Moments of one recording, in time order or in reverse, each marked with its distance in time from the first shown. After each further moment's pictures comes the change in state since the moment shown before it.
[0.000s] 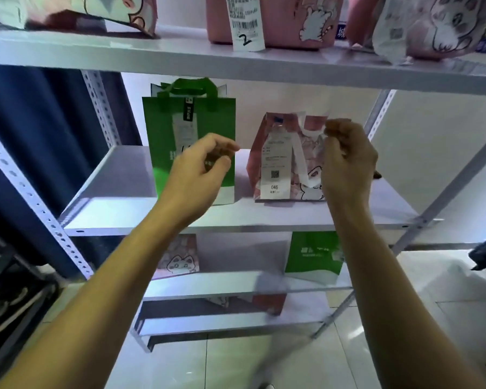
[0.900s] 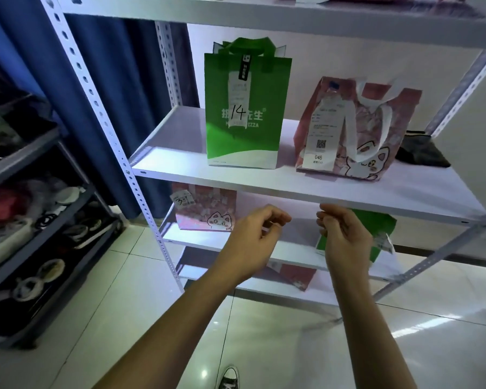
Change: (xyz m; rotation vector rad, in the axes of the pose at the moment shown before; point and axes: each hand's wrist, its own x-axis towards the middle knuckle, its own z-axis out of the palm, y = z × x) left_hand -0.150 -0.027 0.072 -0.050 -0.111 -0.312; right_hand -0.151 0.072 -0.045 0.076 -0.291 0.337
